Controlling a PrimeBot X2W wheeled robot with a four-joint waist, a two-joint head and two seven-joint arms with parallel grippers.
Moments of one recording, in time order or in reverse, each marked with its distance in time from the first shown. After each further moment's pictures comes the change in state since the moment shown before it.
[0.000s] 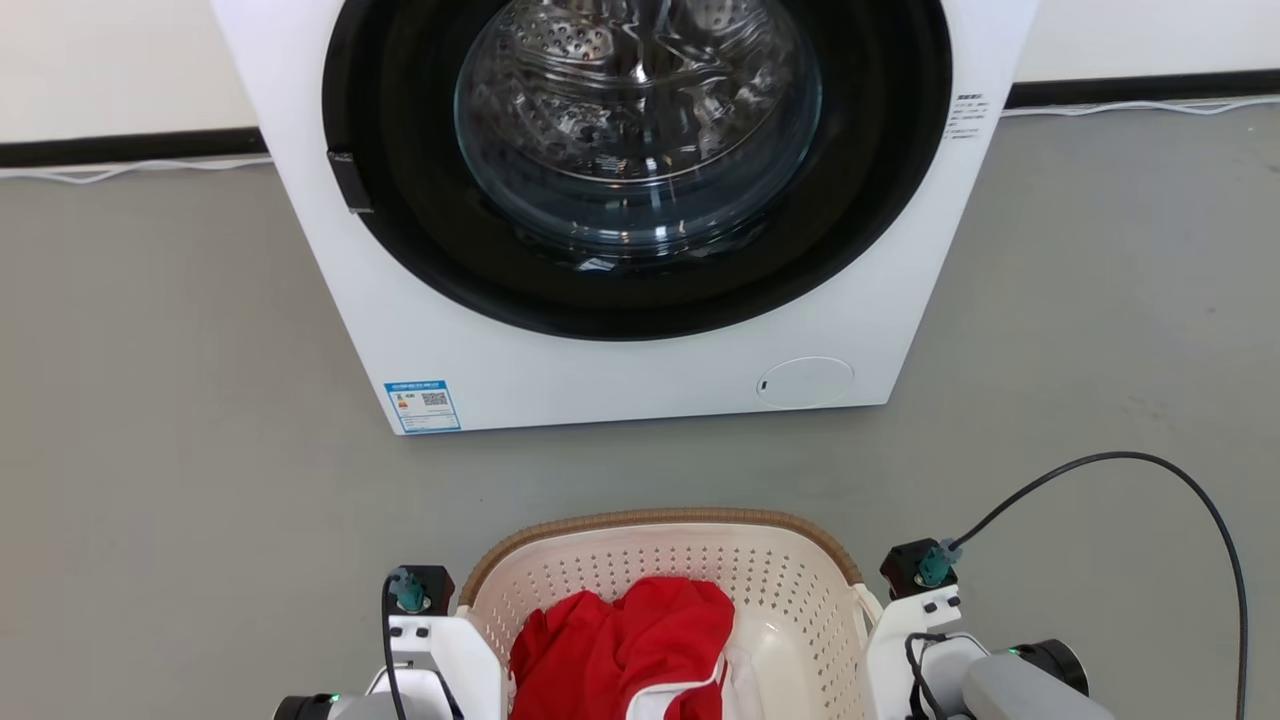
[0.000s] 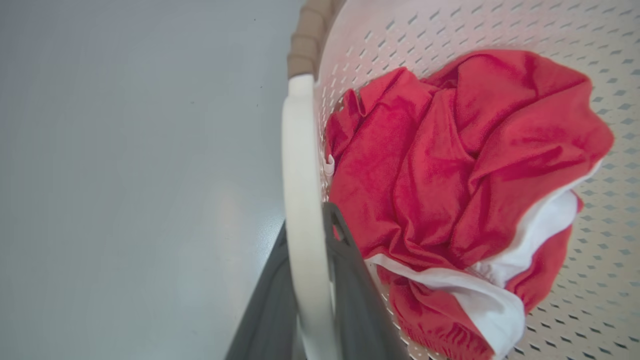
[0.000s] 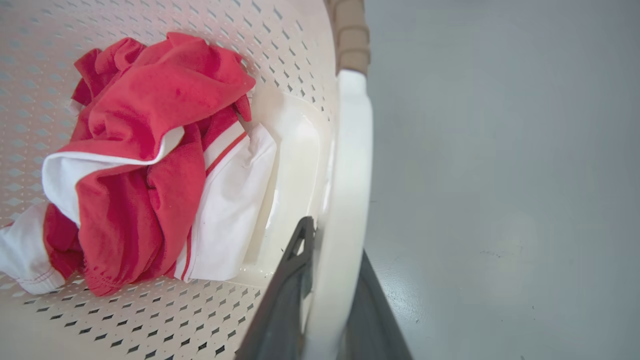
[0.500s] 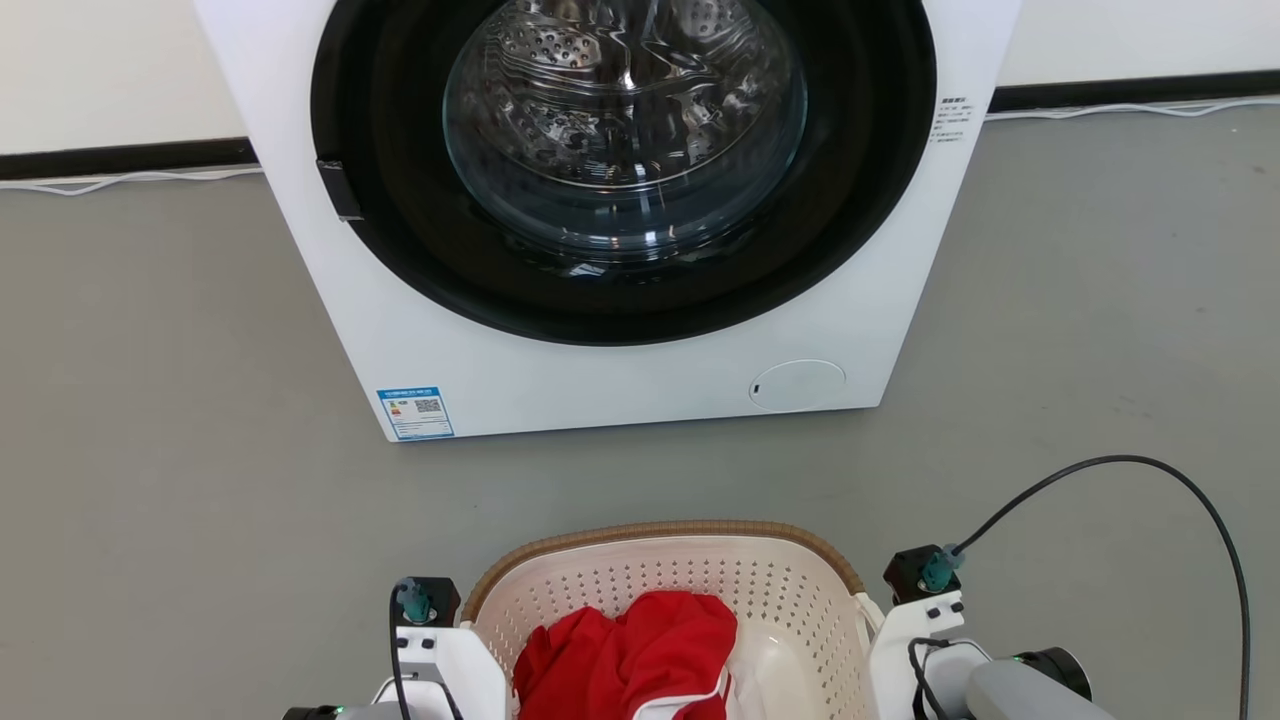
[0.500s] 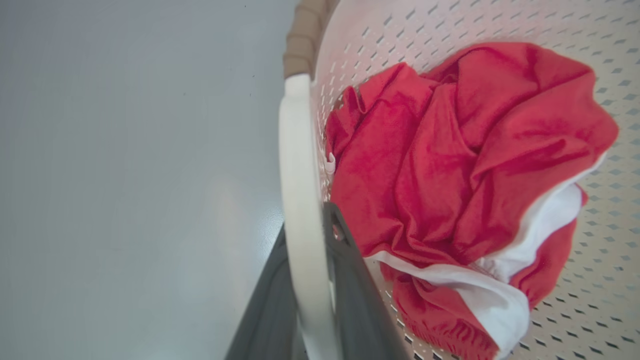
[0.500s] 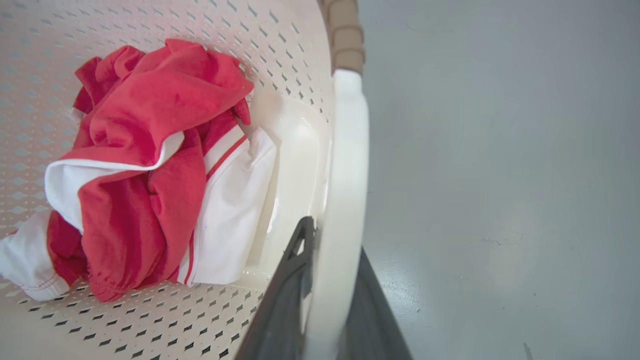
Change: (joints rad) left arm 0.012 0.001 -0.065 -0.001 -0.053 0.009 0.022; right arm 0.004 -0.002 0.017 0.009 0.033 0.000 0.013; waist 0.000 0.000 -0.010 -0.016
